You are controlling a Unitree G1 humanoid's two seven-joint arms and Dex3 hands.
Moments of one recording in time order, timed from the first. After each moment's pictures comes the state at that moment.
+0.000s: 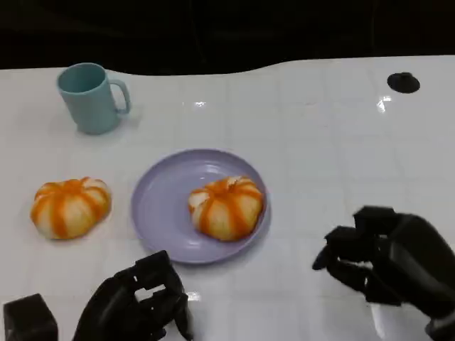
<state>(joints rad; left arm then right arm) 0.07 -0.01 0.04 0.38 -0.34 -0.28 -0.69 -0.11 -0.47 0.35 0.27 -0.83 -0.67 -0.55</state>
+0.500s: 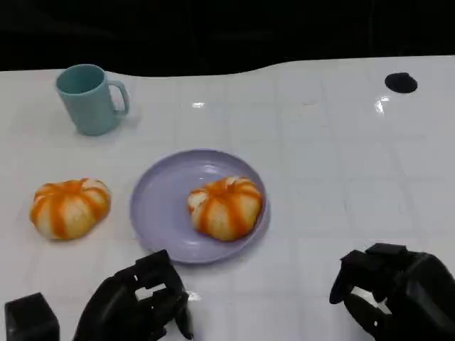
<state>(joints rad) 0.06 -0.01 0.05 0.39 -0.34 -0.28 -0.68 0.02 -0.42 0.32 0.27 -0.81 -0.70 -0.63</state>
